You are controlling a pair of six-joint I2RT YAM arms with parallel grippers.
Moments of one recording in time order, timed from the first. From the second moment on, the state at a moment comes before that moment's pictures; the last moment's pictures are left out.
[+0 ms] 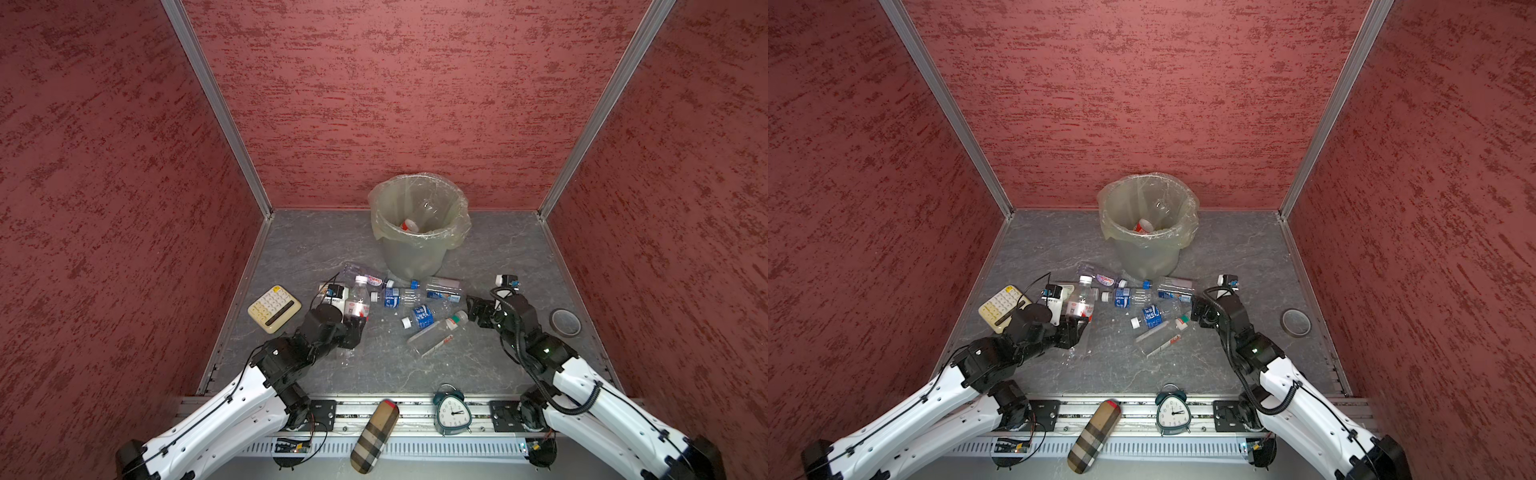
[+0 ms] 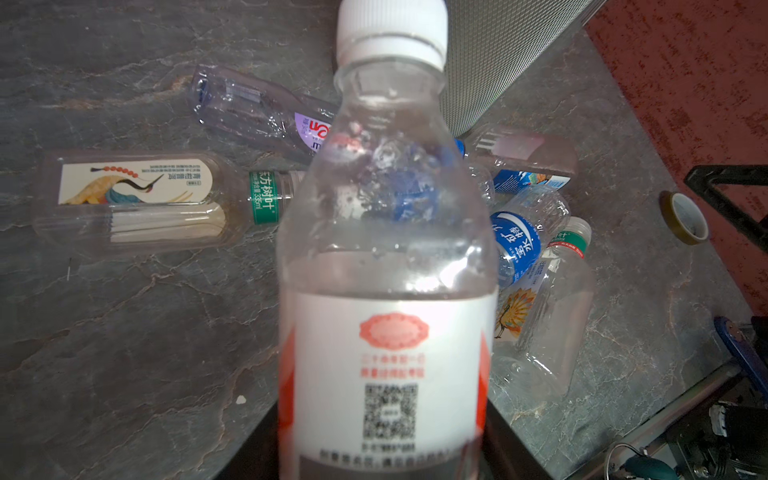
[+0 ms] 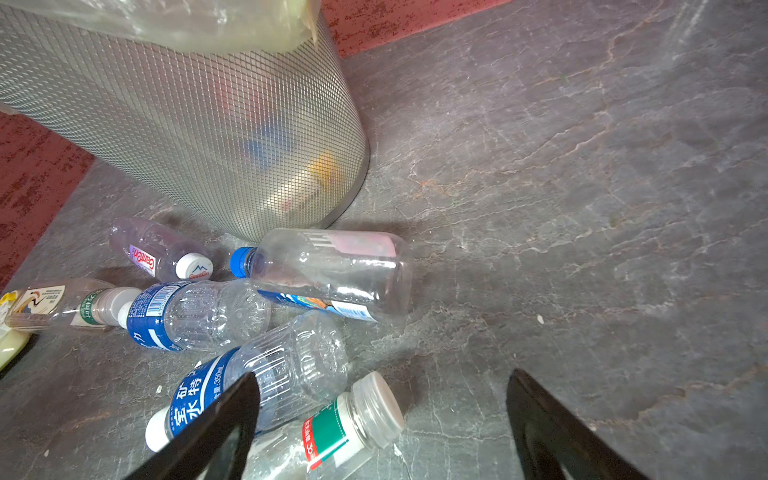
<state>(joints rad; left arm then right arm) -0.75 0.62 0.57 -0.61 -0.16 -0.54 0.52 0.73 0.40 -0.20 0.23 0.53</state>
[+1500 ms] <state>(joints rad) -0.48 1.79 2.03 -0.39 0.04 -0.44 0.52 0.53 0.28 -0.12 0.24 0.51</state>
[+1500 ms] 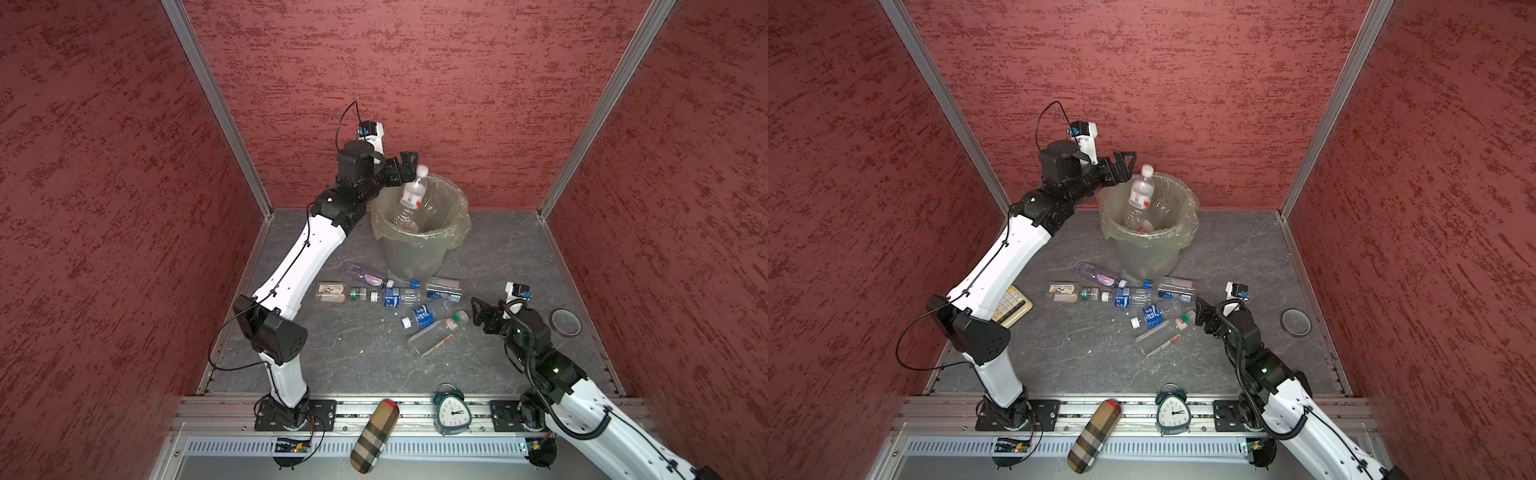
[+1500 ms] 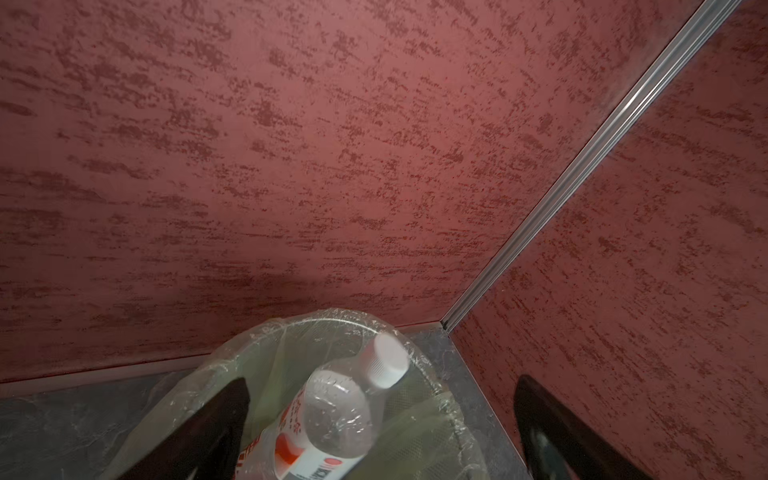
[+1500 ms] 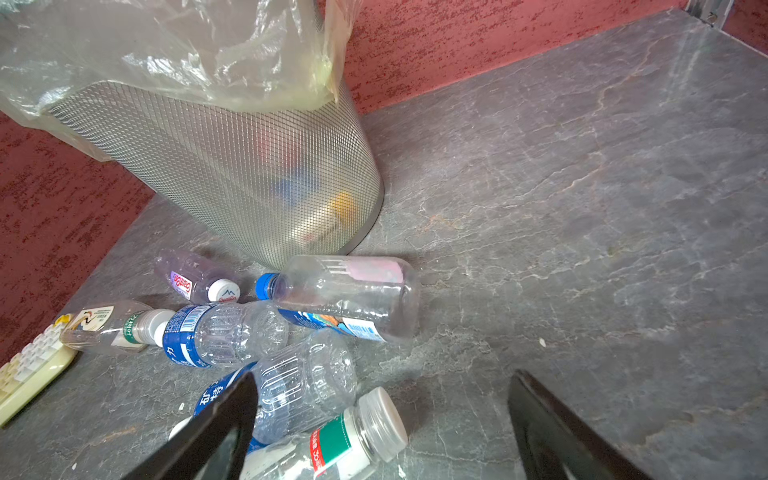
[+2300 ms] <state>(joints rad) -0.46 1.39 1.52 -0.31 0.10 -0.42 0.52 0.56 0.28 -0.12 0.24 0.51</state>
